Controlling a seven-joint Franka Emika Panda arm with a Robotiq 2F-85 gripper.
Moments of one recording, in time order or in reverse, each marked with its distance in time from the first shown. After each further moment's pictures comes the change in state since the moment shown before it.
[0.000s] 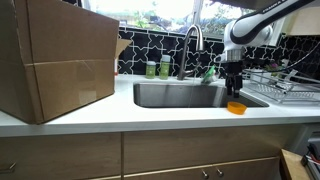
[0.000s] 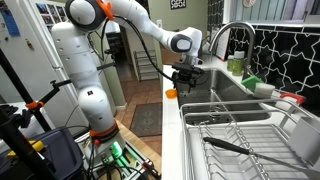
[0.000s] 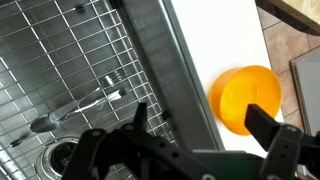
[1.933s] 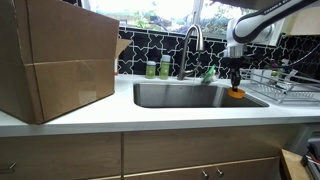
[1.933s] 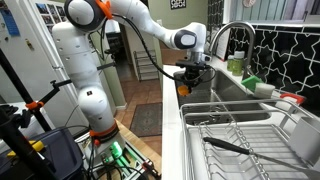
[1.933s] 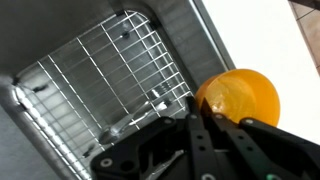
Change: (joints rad) arm -0.031 0.003 -0.043 0.051 -0.123 0.018 0.138
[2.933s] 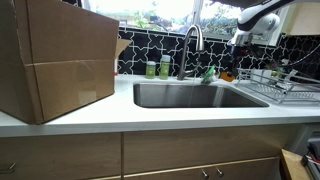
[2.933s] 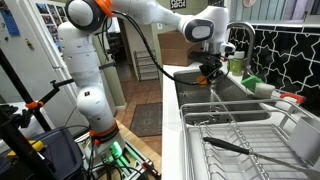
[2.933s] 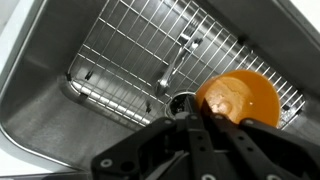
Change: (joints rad) arm -0.084 0.072 -0.096 0.185 0.247 0.063 0.140
